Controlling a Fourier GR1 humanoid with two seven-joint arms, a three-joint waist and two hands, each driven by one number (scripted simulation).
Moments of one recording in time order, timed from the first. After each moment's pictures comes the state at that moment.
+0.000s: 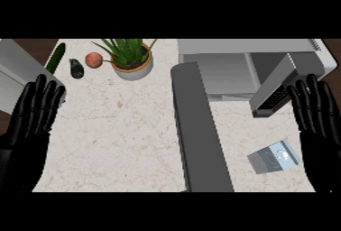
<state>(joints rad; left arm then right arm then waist) 0.02 0.13 -0.04 -2.10 -0.02 -0.04 0.00 0.01 -0.07 0.05 -2.10 0.02 0.01 0.01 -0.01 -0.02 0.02</state>
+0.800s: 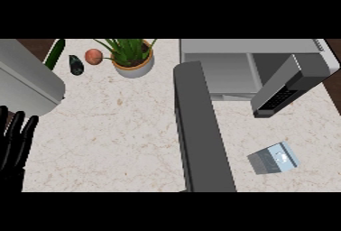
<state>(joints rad) 0.25 0.05 0.02 -2.28 0.20 -0.06 0.08 0.28 -0.19 -0.20 -2.33 -0.37 0.25 0.07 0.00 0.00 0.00</state>
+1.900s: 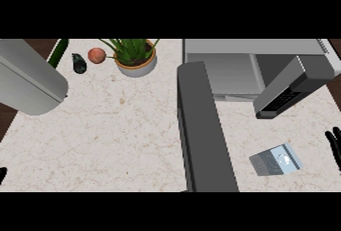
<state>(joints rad) 0.62 0.02 0.14 -2.39 0.29 -0.29 -0.03 0.30 -0.11 -0.29 -1.91 -0.09 0.28 -0.18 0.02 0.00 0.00</state>
